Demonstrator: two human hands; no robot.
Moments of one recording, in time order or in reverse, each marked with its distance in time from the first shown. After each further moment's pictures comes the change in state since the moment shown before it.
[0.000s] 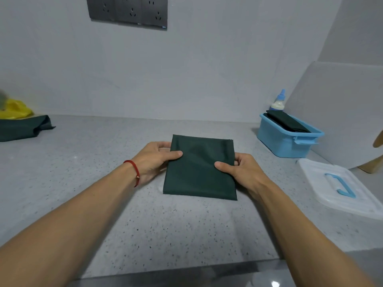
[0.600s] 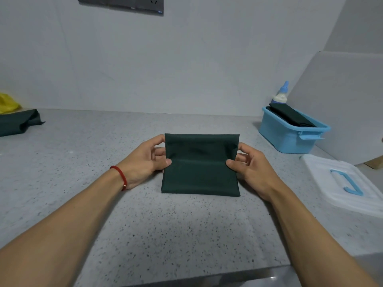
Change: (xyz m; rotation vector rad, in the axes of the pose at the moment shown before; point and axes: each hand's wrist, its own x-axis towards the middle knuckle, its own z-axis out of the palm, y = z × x) left_hand 0.007 -0.018 -0.035 0.140 -0.271 0.165; right_hand 0.006 0.011 -0.016 0.036 -0.139 -0.198
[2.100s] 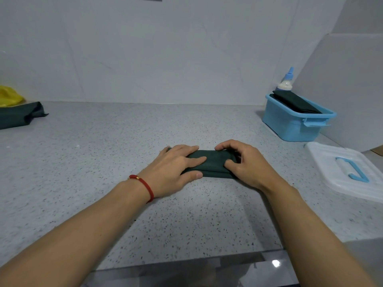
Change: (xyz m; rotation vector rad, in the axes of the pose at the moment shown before) left_hand -0.015 0.001 0.067 1.342 -0.102 0.163; right_hand -0.008 0.003 0.010 -0.711 0.024 -0.065
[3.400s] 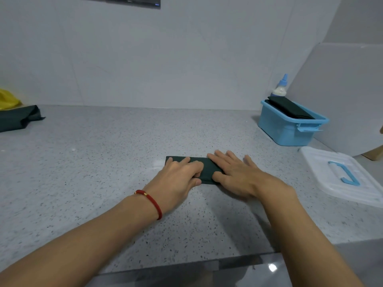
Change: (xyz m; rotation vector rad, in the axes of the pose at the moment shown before) left_hand -0.011 0.040 -0.001 -0.150 0.059 -0.129; right_hand -0.003 -0.022 0.003 -0.594 -0.441 0.157
